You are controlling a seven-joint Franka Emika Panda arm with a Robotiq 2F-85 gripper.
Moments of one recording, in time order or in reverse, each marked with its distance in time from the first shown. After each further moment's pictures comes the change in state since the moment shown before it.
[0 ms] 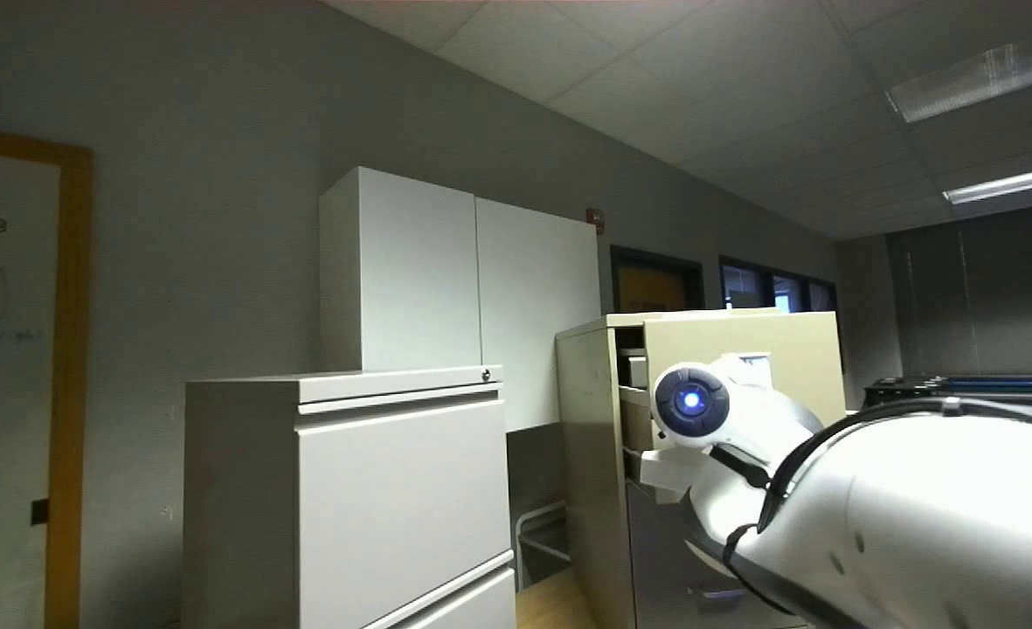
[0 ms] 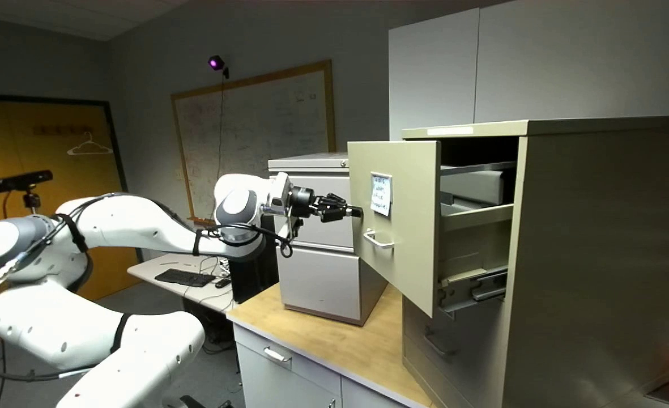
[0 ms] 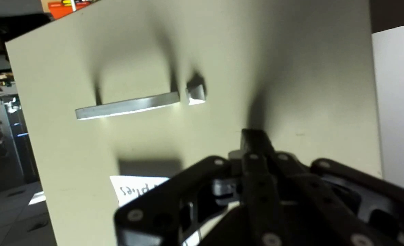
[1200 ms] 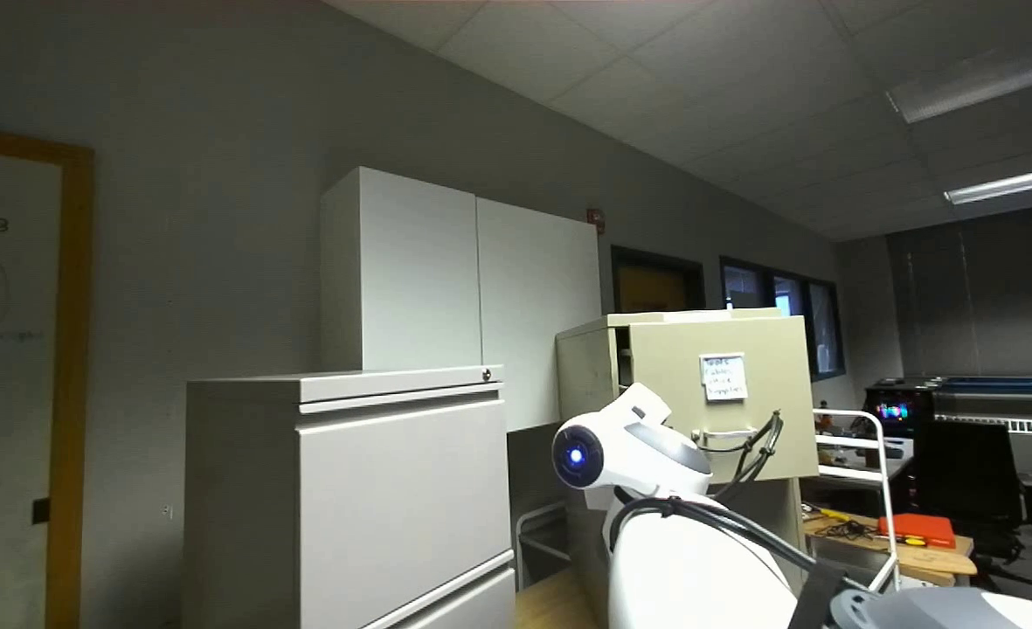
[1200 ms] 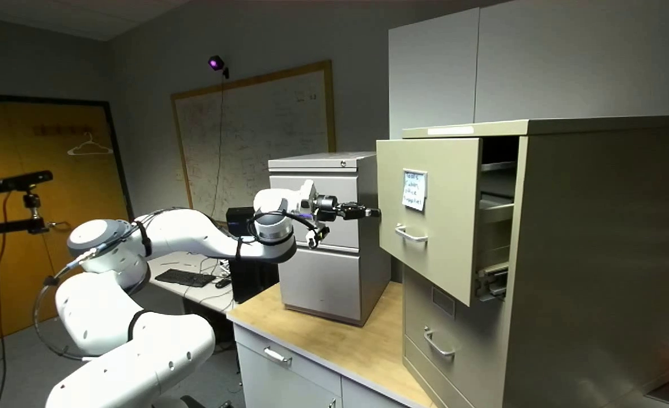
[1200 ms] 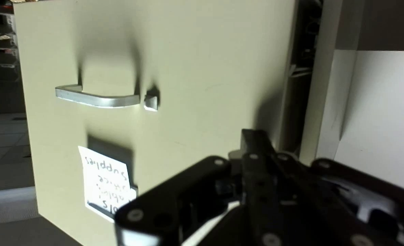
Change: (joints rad) arm -0.393 -0.102 0.372 0.263 0.148 -0.039 -0.026
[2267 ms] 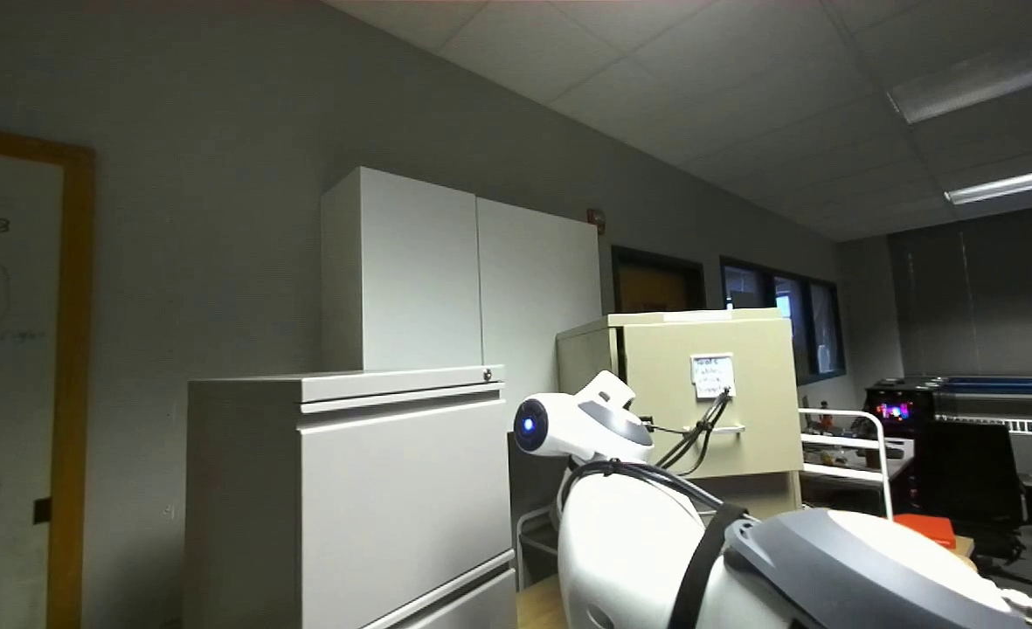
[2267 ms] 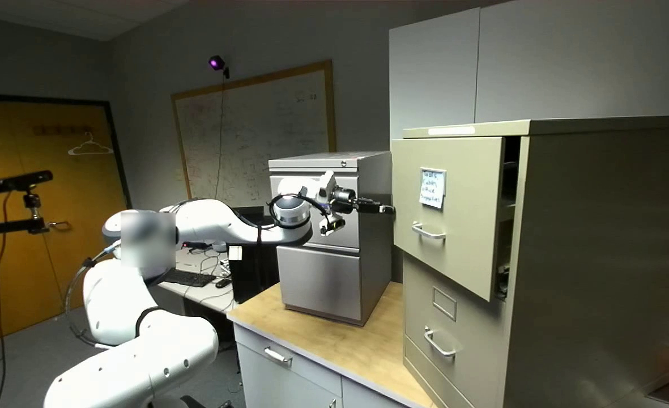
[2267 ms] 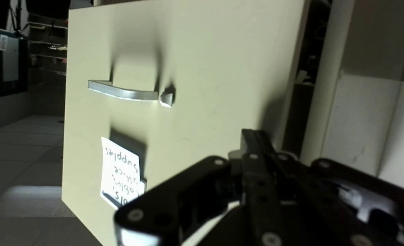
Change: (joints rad) arm -0.193 0.064 0.080 0.286 0.022 -0.284 -0.059
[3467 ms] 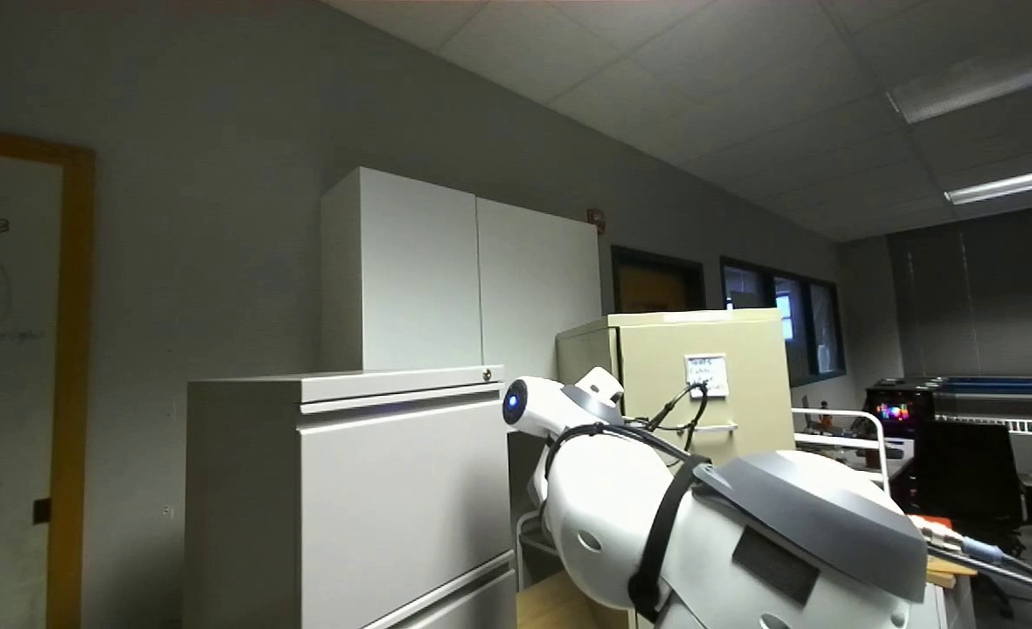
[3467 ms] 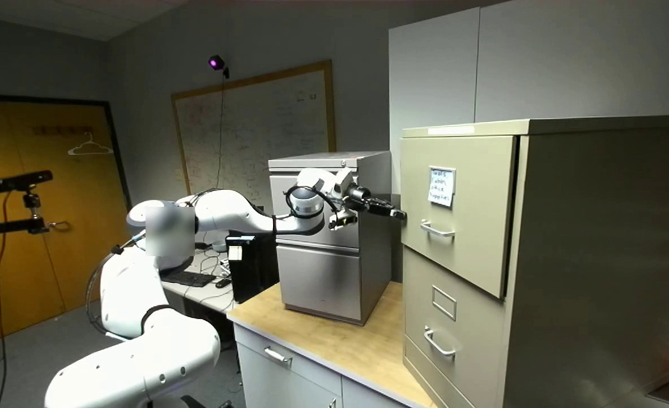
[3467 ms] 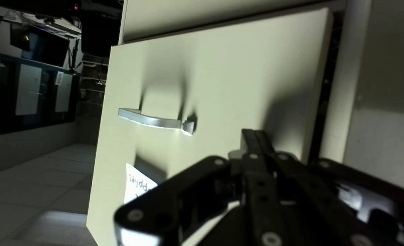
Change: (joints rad) arm -0.156 0.092 0.082 0.223 0.009 -0.254 -0.001
